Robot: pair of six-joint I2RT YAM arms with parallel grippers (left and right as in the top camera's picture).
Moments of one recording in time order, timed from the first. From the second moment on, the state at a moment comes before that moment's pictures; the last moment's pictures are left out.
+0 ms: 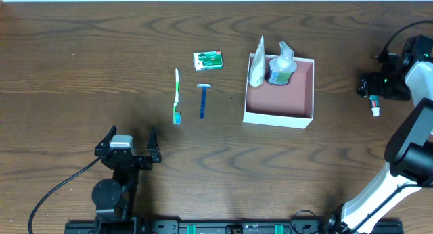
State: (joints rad) left arm 0.04 0.01 0.02 -0.11 0.09 -0.04; right arm -0.43 2.09 1.53 -0.80 -0.05 -0.29
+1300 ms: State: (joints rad) left arm 0.04 0.01 0.02 -0.11 0.09 -0.04; right arm -0.44 2.14 1.51 -0.79 -0.05 -0.32
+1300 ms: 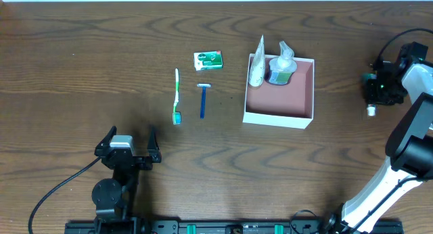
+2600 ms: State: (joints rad) left arm 0.04 0.01 0.02 -0.11 0.09 -0.04; right arm -0.05 2.15 2.35 -1.59 -0.22 -0.10
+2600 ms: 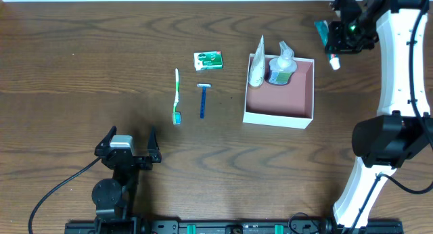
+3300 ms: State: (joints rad) left arm 0.04 0.01 0.02 -0.11 0.09 -0.04; right arm 0.06 2.15 2.15 -1.58 -0.18 0.21
